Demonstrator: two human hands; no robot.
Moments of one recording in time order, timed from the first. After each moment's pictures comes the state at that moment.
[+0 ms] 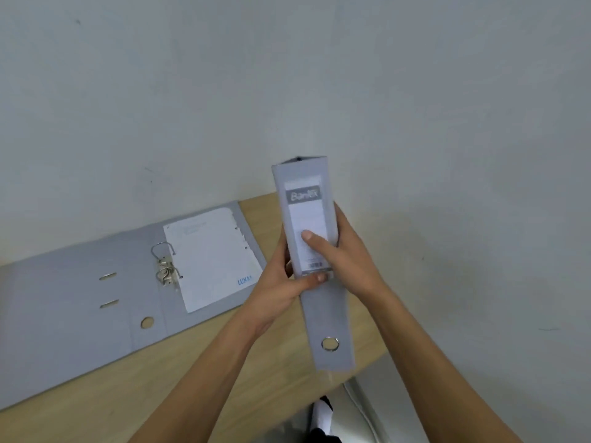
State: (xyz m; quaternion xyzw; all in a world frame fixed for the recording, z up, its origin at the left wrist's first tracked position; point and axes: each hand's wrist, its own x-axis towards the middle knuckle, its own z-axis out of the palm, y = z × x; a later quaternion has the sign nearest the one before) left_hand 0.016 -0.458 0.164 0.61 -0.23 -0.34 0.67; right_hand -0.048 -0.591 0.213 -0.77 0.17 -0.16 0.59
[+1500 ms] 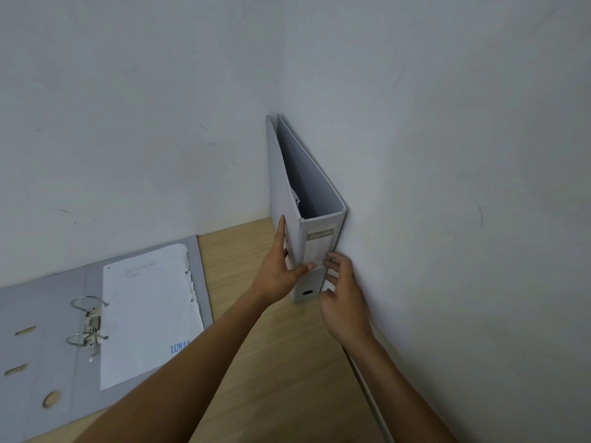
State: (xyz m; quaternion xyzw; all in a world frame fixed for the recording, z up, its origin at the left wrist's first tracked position) left_hand 0.134 -0.705 0.101 0.79 -0.23 -0.25 0.52; right_hand 0.003 -0.793 0.122 -0.77 0.30 -0.11 0.55
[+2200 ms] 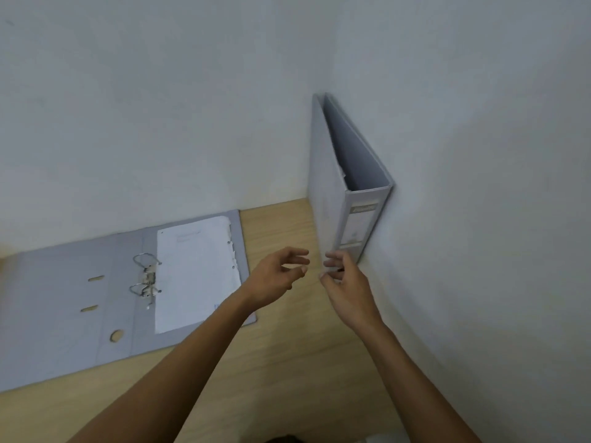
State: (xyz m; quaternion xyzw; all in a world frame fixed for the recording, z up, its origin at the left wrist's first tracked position) left_hand 0.105 -0.596 0.120 0.80 -0.19 -0.32 0.47; right_hand 0.006 -0.741 0.116 -0.79 0.27 -0.03 0.56
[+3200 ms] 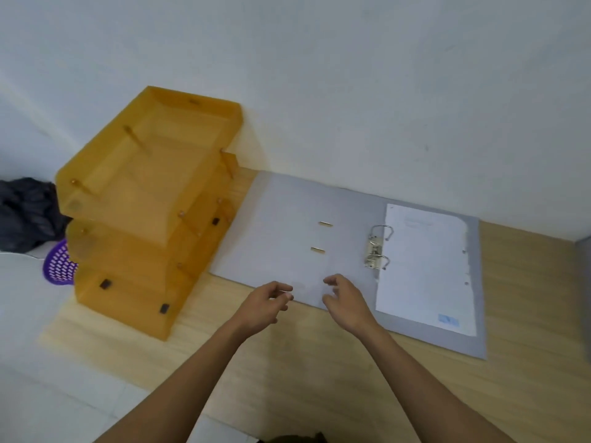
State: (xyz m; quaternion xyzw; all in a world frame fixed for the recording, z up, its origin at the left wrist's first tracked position) left_hand 0.108 -0.120 0.040 0.79 0.19 -0.27 0.53; right_hand 0.142 -0.323 0.012 -0.85 0.05 0.27 0.44
